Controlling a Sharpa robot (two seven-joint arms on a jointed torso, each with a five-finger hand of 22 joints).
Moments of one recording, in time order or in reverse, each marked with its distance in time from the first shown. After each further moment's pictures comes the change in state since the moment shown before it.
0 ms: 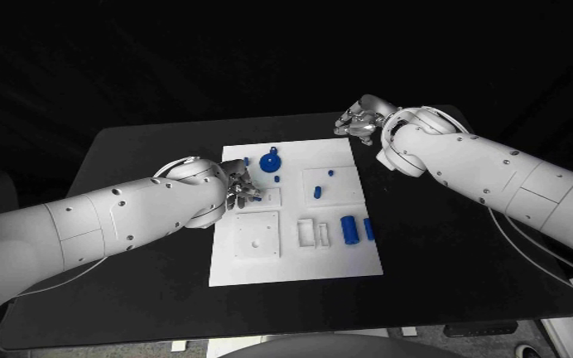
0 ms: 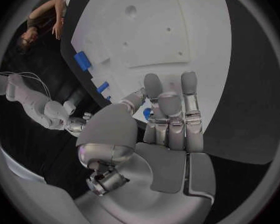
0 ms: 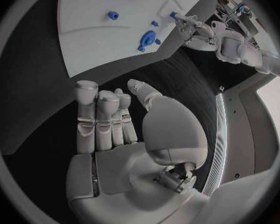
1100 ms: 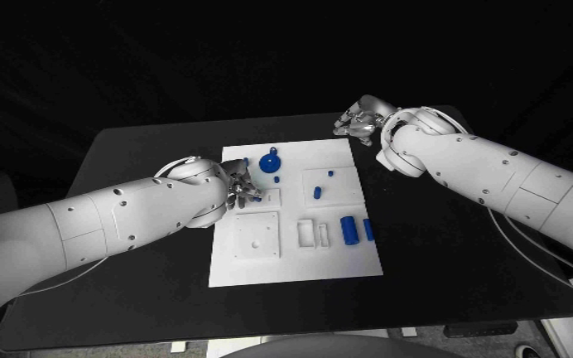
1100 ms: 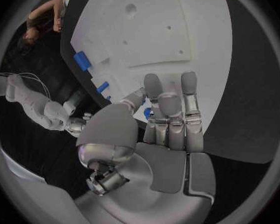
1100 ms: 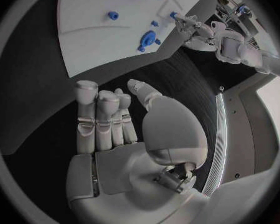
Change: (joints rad) left arm 0.001 0.008 0.000 -0.007 -0.006 0.003 -0.001; left_hand 0.014 -0.005 -0.028 0.014 -0.008 0.002 0.000 0.003 -0.011 0.000 0.000 0.004 -0.001 -0.002 0.001 0.004 -0.002 0.003 0.000 0.000 0.000 0.000; right arm 0.000 0.000 0.000 0.000 0.000 0.000 0.000; right_hand 0.000 0.000 0.000 0.000 0.000 0.000 0.000 0.000 0.000 0.000 0.000 0.000 0.000 0.000 0.000 0.000 0.000 0.000 0.000 0.000 0.000 0.000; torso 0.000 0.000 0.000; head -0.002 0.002
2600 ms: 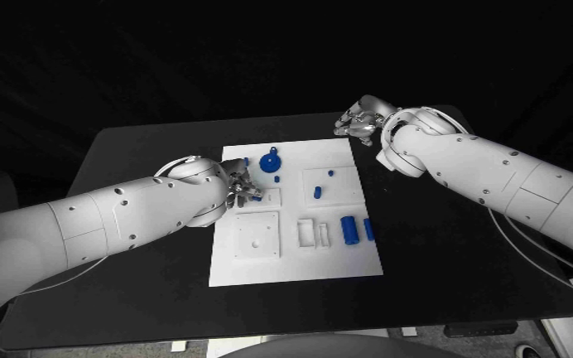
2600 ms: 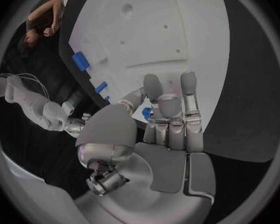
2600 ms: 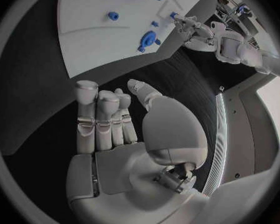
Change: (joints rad) left arm 0.000 0.002 -0.001 -0.006 -0.007 0.001 -0.005; left_hand -0.032 0.009 0.001 -0.035 0.117 0.006 -0.006 -0.001 -0.012 0.000 0.000 0.015 0.023 -0.002 0.003 0.023 0.005 0.000 -0.007 0.007 0.016 0.000; right arm -0.001 0.001 0.000 -0.001 0.000 0.000 0.001; right_hand 0.000 0.000 0.000 0.000 0.000 0.000 0.000 0.000 0.000 0.001 0.001 0.000 -0.001 0.000 0.000 0.000 -0.001 0.000 0.000 0.000 0.000 0.000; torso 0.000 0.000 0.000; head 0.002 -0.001
